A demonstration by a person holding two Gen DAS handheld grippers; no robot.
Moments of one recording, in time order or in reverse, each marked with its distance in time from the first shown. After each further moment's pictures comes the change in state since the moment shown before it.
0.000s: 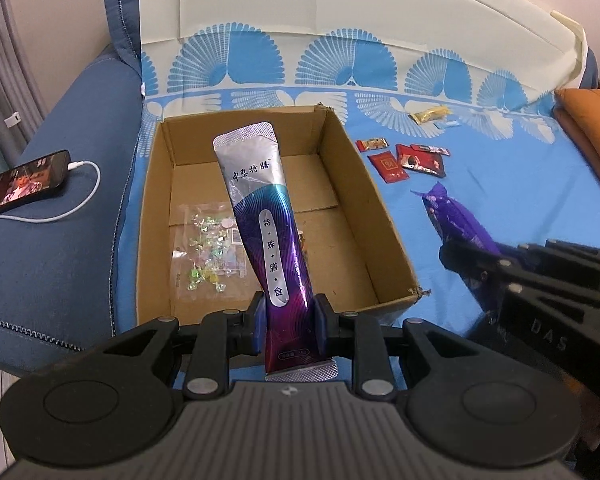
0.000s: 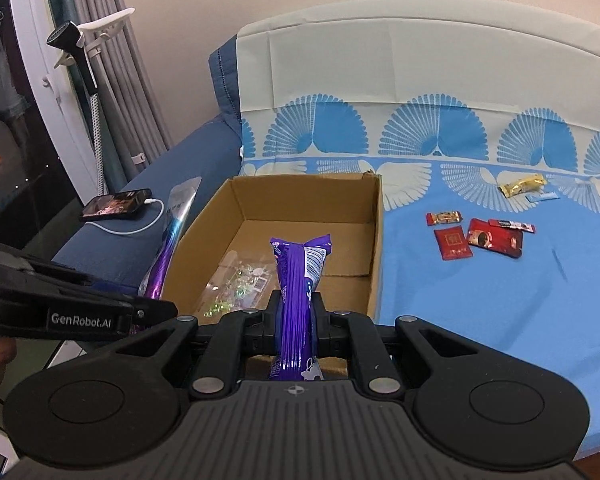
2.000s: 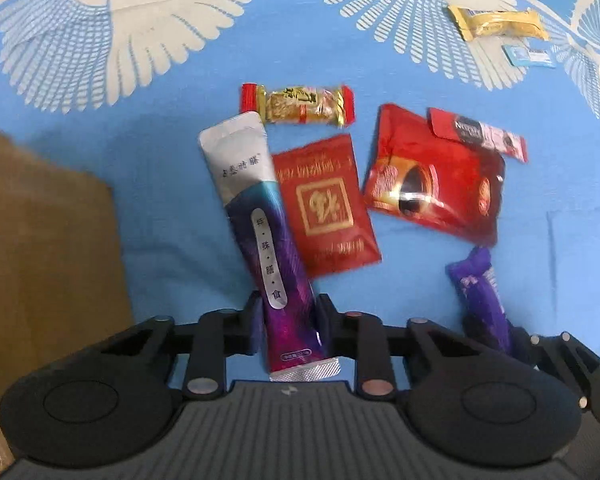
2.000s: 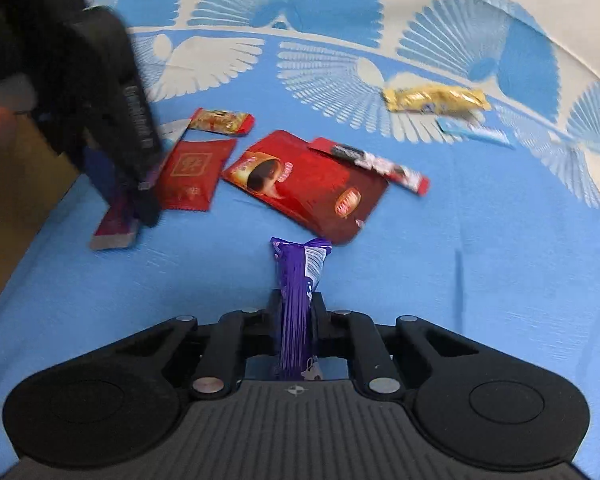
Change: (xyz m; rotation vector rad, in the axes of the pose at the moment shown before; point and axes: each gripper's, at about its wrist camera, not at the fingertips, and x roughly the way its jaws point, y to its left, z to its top) left arm 0.403 -0.172 0.204 -0.073 0.540 -0.008; right arm 0.244 -0.328 -0.003 -0.127 0.256 -0.186
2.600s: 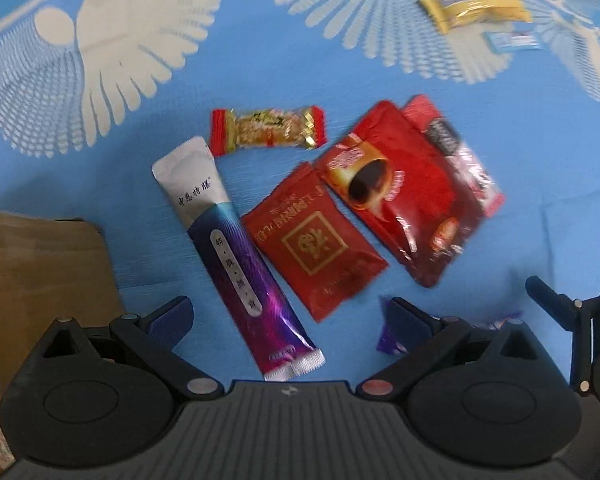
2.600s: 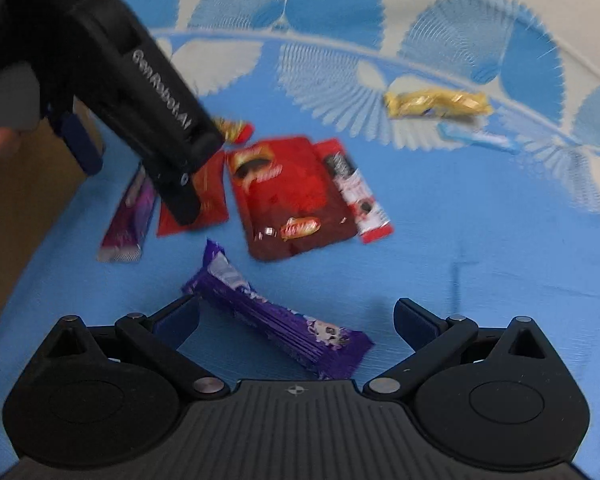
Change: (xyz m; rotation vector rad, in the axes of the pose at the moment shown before) left arm 0.015 -0.025 0.029 0.077 0.036 0.038; right arm 0.012 -0.005 0.013 -0.028 0.032 0.036
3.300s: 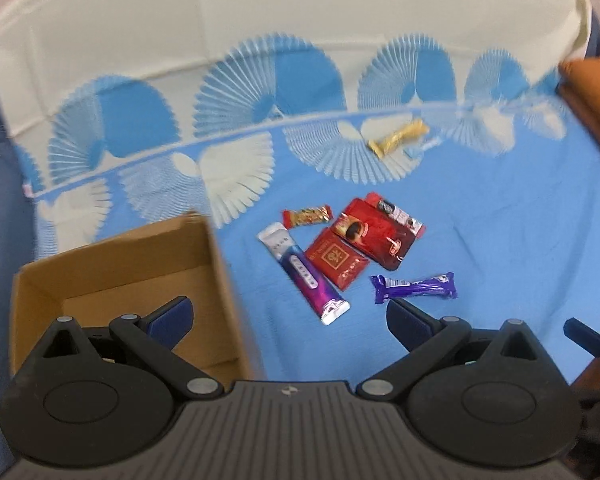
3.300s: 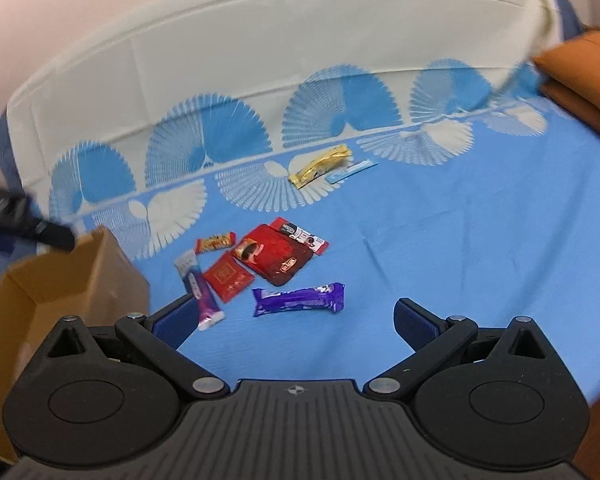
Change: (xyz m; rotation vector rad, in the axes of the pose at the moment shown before) left arm -0.200 0.026 -0.151 0.128 -0.482 0.039; right arm -0.205 0.057 -0.046 0.481 -0.251 -0.168
